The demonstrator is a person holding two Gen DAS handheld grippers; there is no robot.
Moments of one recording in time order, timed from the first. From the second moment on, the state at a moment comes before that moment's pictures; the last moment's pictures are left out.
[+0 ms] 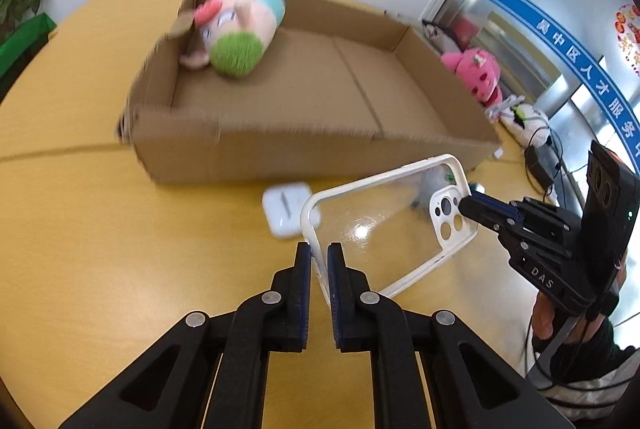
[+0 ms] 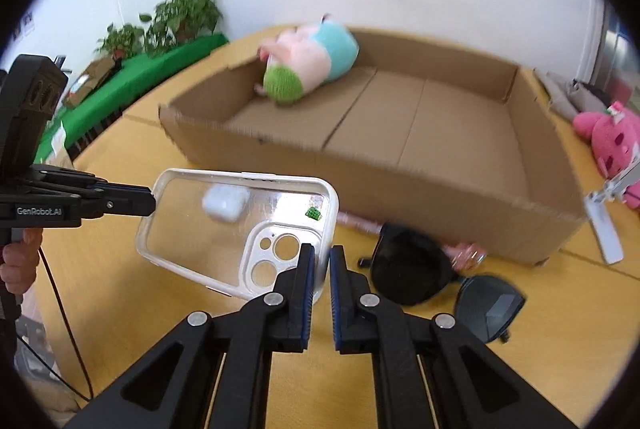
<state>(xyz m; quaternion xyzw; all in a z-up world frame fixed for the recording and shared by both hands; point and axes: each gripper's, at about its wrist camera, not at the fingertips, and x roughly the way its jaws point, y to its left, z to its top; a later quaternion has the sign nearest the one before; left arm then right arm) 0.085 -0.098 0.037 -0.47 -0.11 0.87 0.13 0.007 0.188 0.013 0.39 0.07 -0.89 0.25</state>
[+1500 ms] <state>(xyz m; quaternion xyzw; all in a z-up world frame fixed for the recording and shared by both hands) -0.263 -0.062 0.110 -0.45 -0.01 0.89 0.08 -0.296 0.213 0.091 0.39 0.03 -0.91 0.16</state>
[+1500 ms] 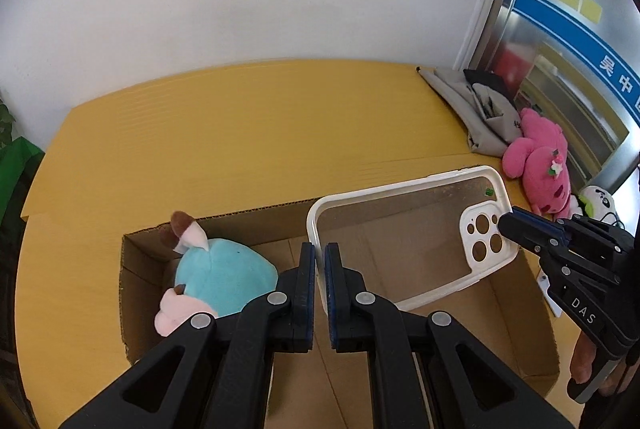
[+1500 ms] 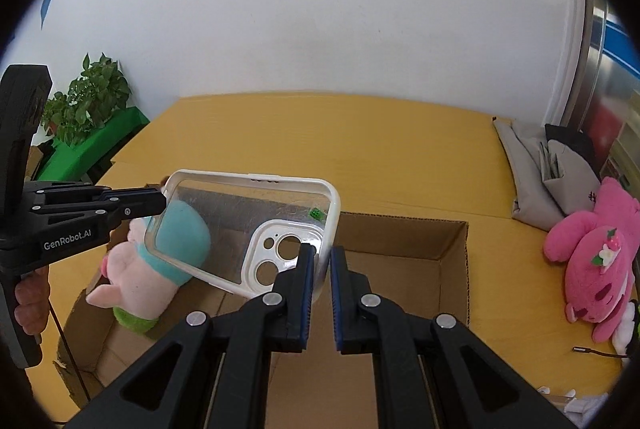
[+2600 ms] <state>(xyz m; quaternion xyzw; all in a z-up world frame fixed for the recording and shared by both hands) -0.271 -0.045 0.048 -0.49 0.03 0.87 0.03 -0.322 0.208 0.009 0.46 0.02 -0.87 0.17</state>
